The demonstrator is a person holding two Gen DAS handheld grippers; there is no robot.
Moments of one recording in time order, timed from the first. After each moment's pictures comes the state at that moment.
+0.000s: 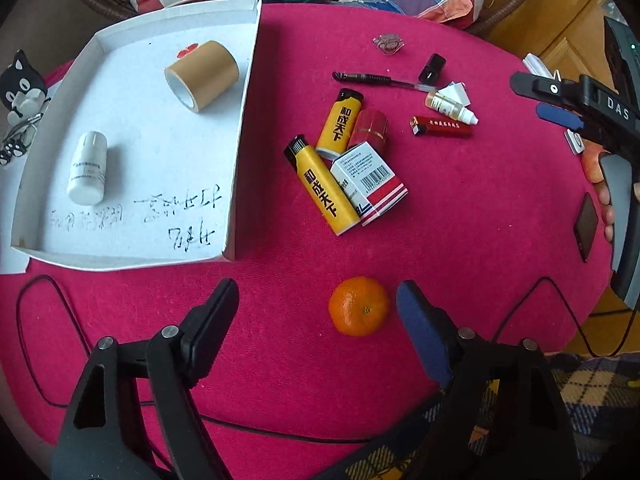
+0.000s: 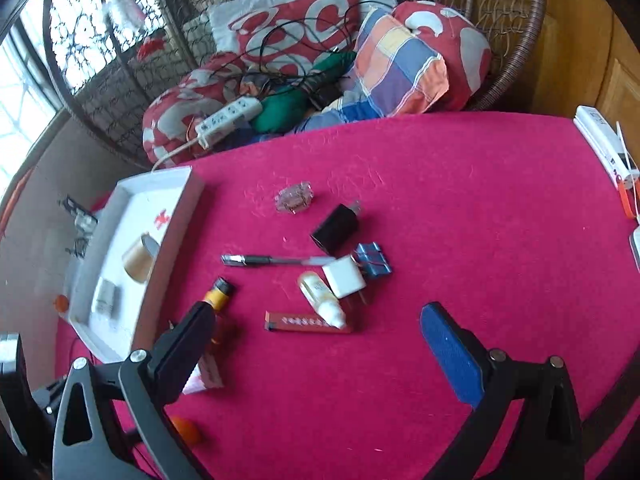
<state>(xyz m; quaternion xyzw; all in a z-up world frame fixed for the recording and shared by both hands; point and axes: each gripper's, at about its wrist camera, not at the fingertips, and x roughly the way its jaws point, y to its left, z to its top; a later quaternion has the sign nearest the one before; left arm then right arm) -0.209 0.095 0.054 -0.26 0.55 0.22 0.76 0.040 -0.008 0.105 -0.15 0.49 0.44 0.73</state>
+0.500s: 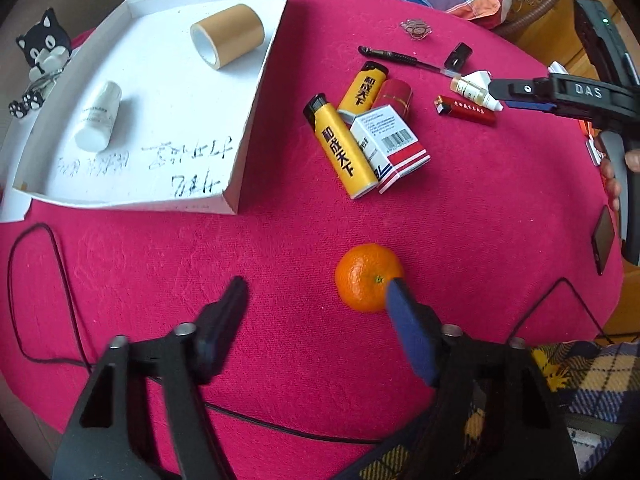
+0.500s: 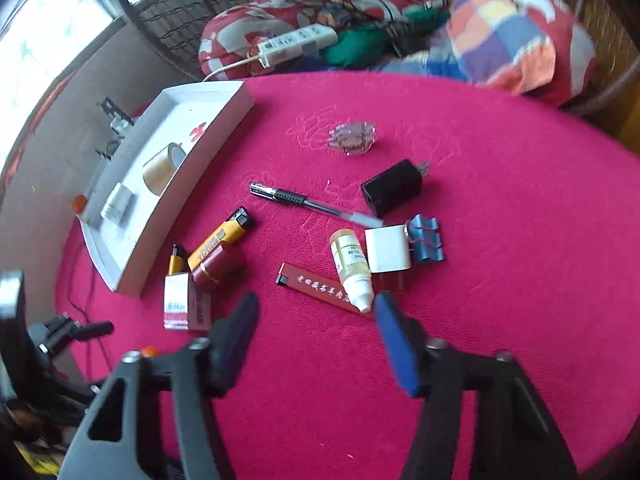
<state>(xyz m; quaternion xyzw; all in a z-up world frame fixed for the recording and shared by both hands) -0.225 0.078 0.036 -0.28 0.55 0.26 0.74 0.046 0.026 0.064 -0.22 0.53 0.52 0.63</state>
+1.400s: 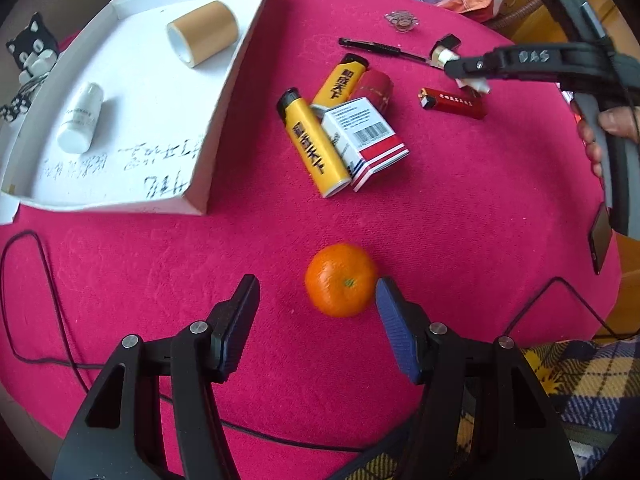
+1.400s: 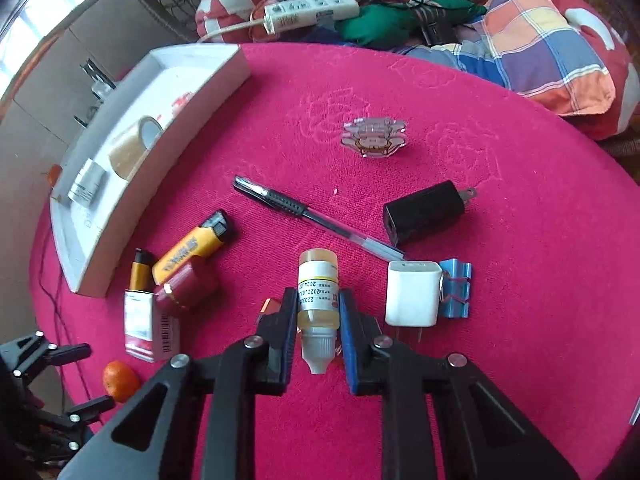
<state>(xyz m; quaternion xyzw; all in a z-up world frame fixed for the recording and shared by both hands) -0.201 0.065 0.029 -0.27 0.55 0.25 0.75 0.036 0.063 0.054 -0.29 0.51 0.53 0.62</state>
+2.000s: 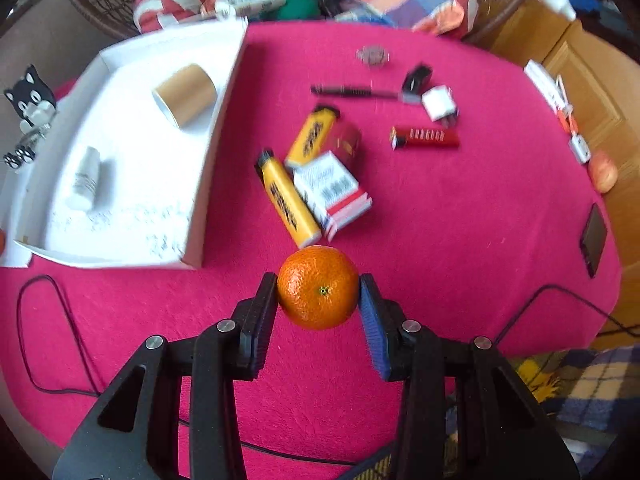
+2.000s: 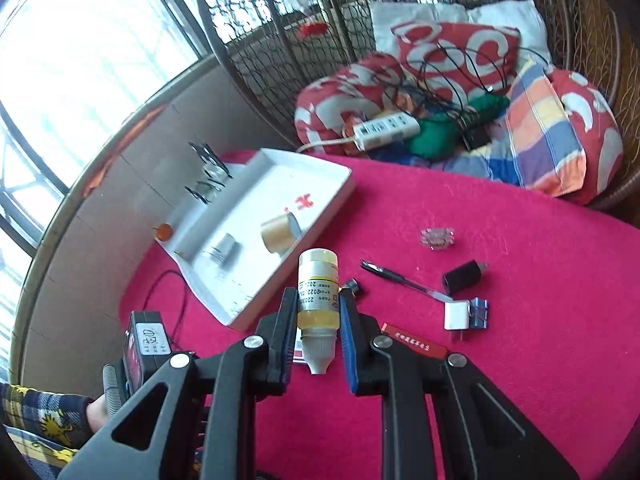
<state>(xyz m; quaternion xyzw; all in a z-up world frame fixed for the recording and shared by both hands) -0.185 0.062 0.072 -0.24 0.50 0.26 0.79 -0.006 0.020 0.187 -0.17 0.43 0.64 0.62</state>
